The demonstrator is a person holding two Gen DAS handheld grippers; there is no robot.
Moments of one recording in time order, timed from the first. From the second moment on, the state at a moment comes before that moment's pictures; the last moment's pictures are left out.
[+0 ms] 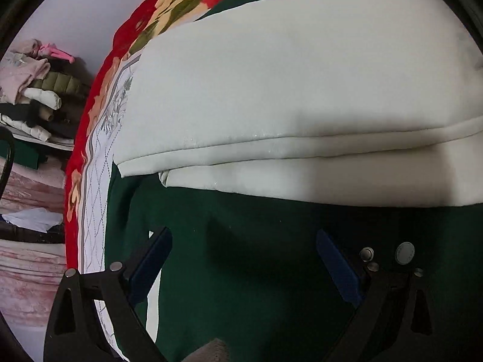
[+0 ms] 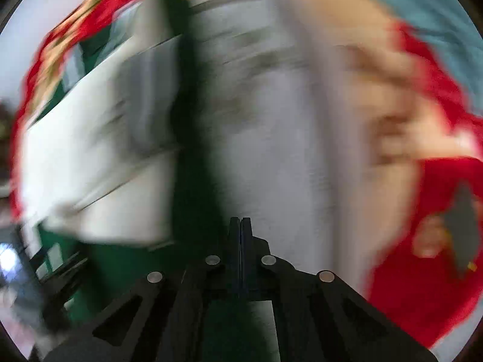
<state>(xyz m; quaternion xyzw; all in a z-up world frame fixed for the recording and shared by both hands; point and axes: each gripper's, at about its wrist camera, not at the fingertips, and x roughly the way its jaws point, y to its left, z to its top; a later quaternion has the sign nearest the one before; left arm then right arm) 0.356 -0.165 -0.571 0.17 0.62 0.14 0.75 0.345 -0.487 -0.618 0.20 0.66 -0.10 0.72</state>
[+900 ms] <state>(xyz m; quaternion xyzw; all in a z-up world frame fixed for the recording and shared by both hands) 0.350 -0.175 -0.567 0.16 0.63 0.14 0.75 0.299 -0.533 -0.631 0.31 0.69 -0.10 0.65</state>
